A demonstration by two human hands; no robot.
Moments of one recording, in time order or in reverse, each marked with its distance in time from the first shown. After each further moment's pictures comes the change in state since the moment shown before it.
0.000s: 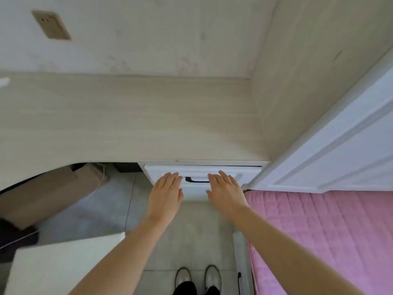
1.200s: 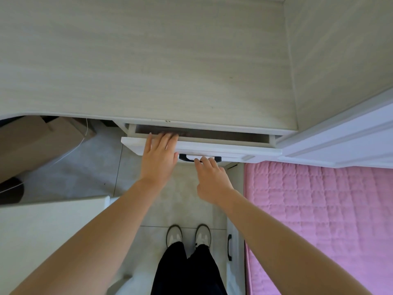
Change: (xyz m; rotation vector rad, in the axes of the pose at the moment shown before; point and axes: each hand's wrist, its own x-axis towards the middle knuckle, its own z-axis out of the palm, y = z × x) left_hand 0.046 -0.023 0.098 0.036 -0.028 -0.066; right_hand 0.032 -0.008 0.102 0.113 -0.412 -0.042
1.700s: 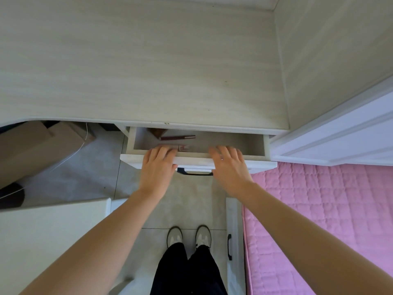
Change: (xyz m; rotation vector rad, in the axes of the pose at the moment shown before) left_hand -0.026 0.002 -0.010 -0.039 -0.047 0.013; right_hand -0.018 0.040 -0.028 -0.161 0.246 0.049
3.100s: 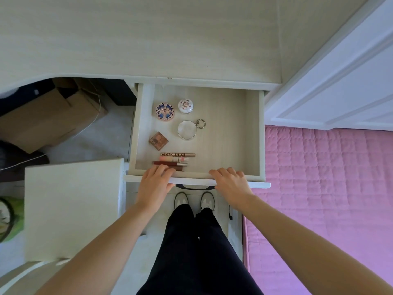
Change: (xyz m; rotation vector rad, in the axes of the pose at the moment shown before) left_hand -0.183 0.029 -0.023 -0.038 -0.308 -0.015; right_hand -0.170 -0.040 0.047 0.058 -0.273 -0.052
